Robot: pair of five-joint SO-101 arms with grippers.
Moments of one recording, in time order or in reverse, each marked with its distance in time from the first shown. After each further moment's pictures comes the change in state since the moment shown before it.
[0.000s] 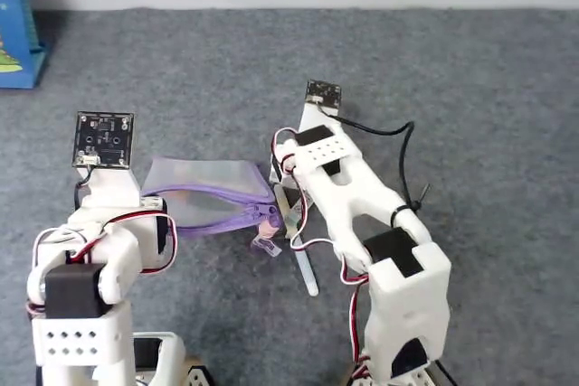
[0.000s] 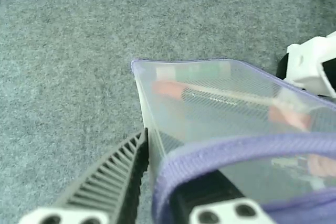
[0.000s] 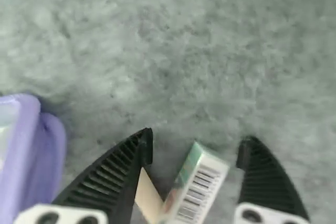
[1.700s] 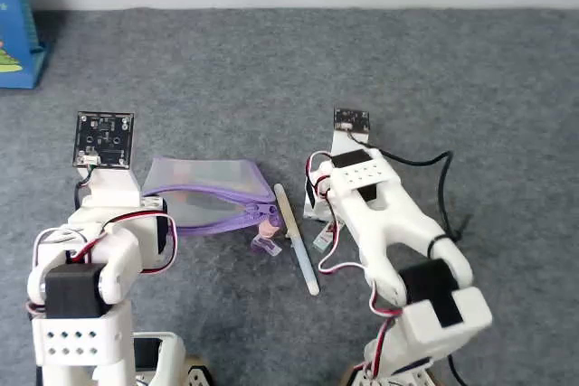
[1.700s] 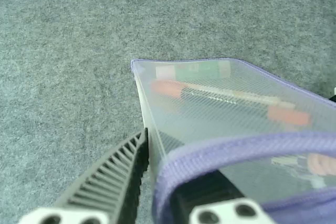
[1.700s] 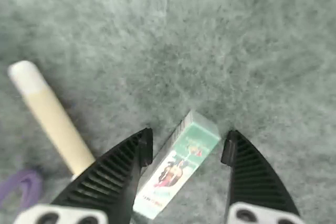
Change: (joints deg) left arm 0.1 0.0 0.0 0.0 0.0; right arm 4.8 -17.5 22.9 2.0 10.2
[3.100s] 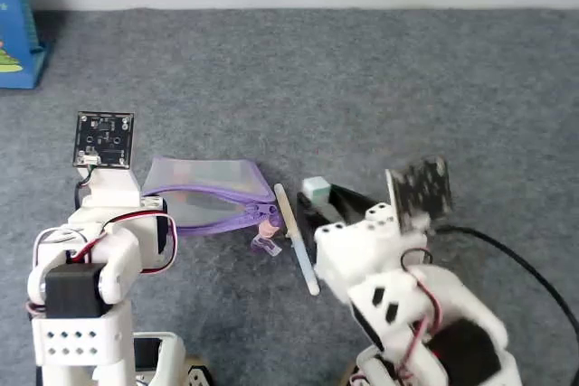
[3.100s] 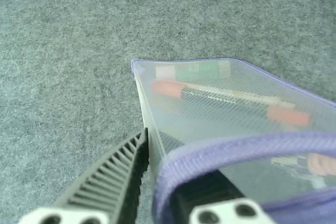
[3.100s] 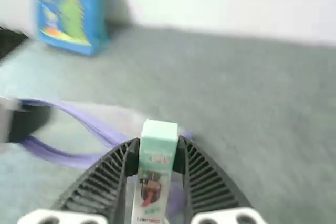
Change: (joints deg) left arm 0.0 0.0 0.0 0.0 0.0; right arm -16.4 -87.5 16.4 7.0 10.6
